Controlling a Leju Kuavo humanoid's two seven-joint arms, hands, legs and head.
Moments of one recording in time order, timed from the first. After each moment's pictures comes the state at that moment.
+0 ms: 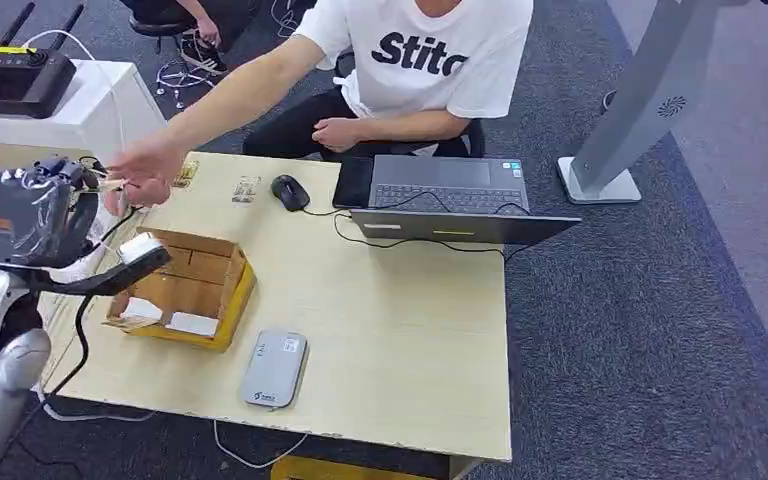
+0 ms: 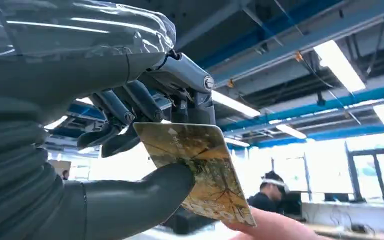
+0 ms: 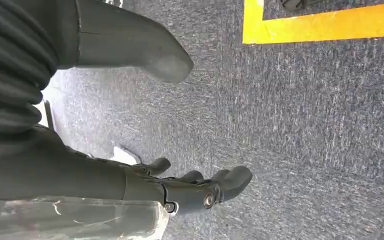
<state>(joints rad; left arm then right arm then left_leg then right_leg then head) -0.39 0.49 -0.19 -1.44 -1.19 0.10 0.03 -0.03 0.07 0.21 -0.17 0.07 -0.58 0.12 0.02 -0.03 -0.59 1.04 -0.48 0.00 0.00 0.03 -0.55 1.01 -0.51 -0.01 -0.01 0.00</state>
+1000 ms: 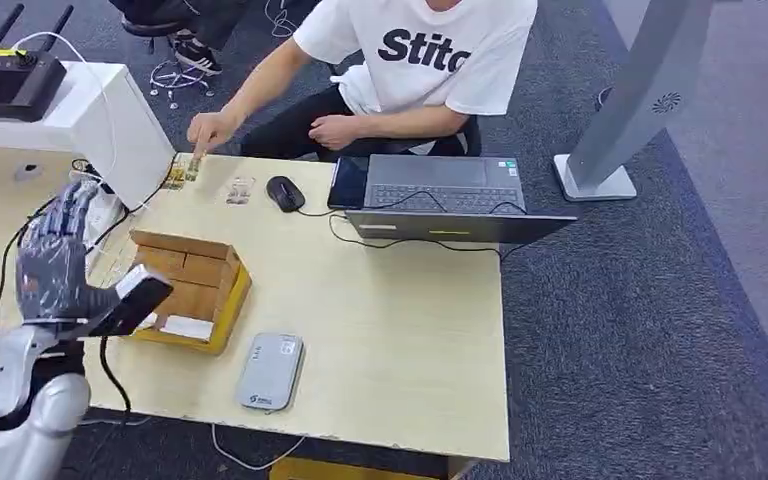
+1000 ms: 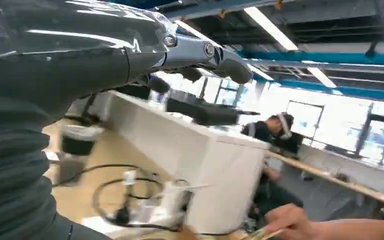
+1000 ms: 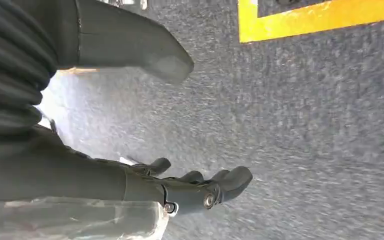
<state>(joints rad) -0.08 0.32 -0.05 -1.40 -0.96 0.30 -0.06 -0.02 0.07 0.18 -0.17 0.01 -0.62 0.14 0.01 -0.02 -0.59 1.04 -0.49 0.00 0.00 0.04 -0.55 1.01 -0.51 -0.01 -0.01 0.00</state>
